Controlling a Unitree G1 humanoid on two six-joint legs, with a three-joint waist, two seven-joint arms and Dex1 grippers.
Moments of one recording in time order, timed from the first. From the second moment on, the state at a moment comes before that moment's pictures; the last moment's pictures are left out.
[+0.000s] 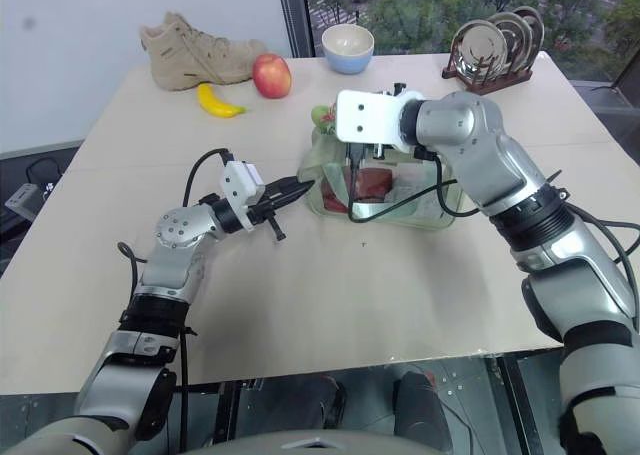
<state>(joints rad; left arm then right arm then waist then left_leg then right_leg) -0.50 0.45 -0.05 0.29 -0.21 -0.21 -0.92 -1.09 -0.60 0.52 0.12 -0.17 0.17 0.86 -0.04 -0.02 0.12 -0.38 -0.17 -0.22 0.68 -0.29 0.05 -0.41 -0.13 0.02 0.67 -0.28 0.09</state>
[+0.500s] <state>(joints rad) -0.48 0.45 -0.05 0.28 -0.20 -0.24 -0.91 -1.16 -0.50 0.49 0.29 -0.27 0.06 0.91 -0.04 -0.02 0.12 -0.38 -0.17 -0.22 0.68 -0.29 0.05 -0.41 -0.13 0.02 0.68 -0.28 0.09</state>
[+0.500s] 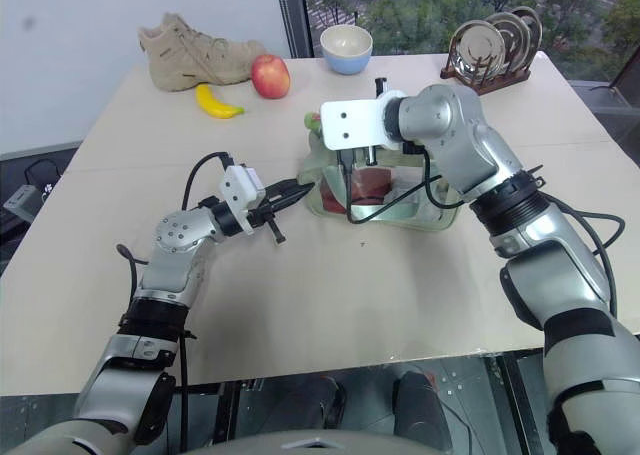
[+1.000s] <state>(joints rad) -0.50 0.44 -0.07 0.25 -0.17 -0.10 -0.78 -1.10 -0.51 0.39 0.07 -0.17 0.44 0.90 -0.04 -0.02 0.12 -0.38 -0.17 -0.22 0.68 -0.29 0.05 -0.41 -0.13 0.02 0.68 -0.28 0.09</state>
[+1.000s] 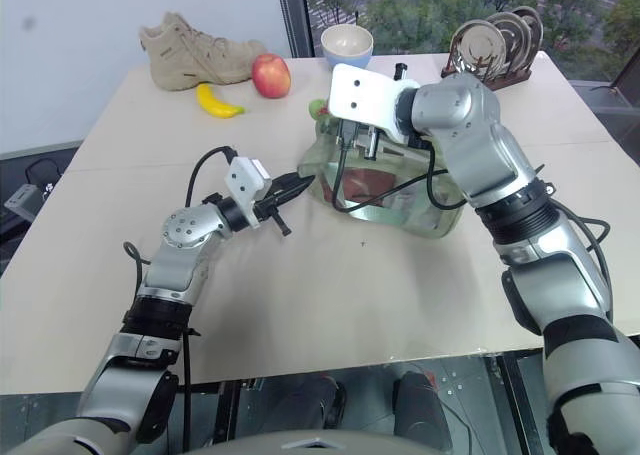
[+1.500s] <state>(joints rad) -0.52 0.42 -0.11 0.18 -0.11 -0.06 -0.72 -1.07 -0.52 0.39 -0.02 -0.20 0.47 0.82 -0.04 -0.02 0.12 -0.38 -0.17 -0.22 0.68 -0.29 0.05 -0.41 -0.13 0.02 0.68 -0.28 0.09</state>
